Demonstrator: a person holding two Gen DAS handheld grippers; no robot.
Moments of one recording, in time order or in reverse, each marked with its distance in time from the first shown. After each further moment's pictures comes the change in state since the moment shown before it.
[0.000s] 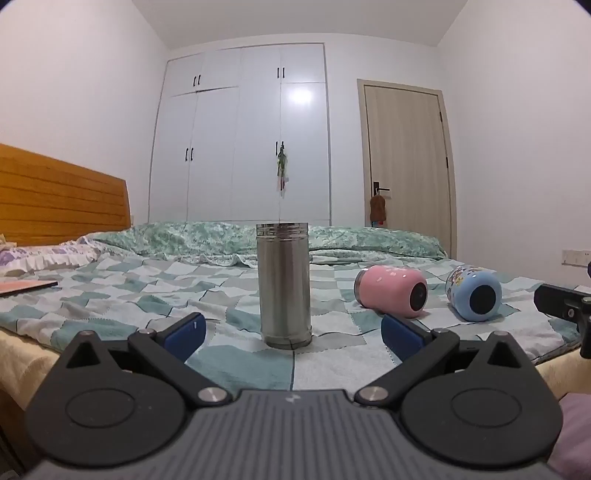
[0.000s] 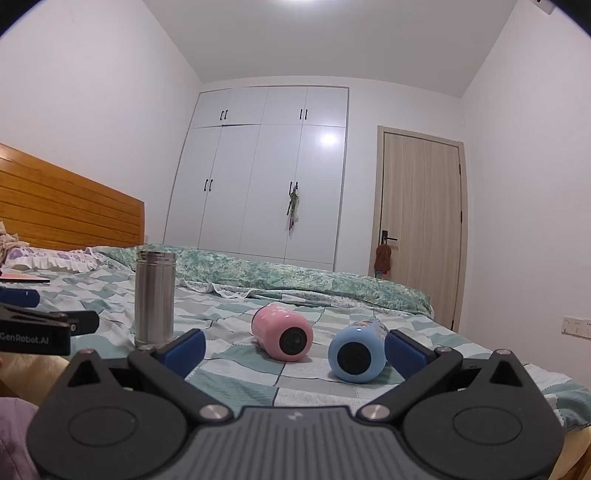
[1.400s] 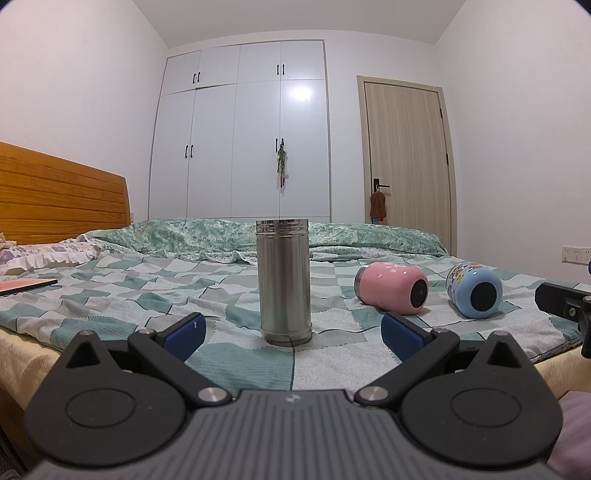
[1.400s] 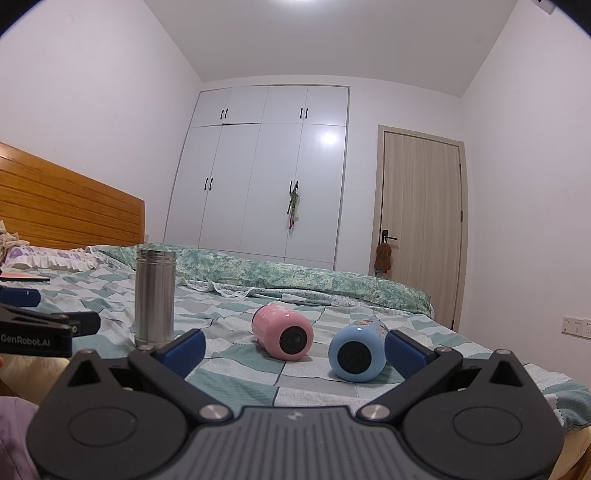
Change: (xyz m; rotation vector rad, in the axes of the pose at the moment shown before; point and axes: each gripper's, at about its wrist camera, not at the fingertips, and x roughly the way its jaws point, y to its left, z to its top) left arm 0.002 0.002 -0.001 -0.007 0.009 0.002; right arm 0.001 0.000 0.000 0.001 0.001 0.000
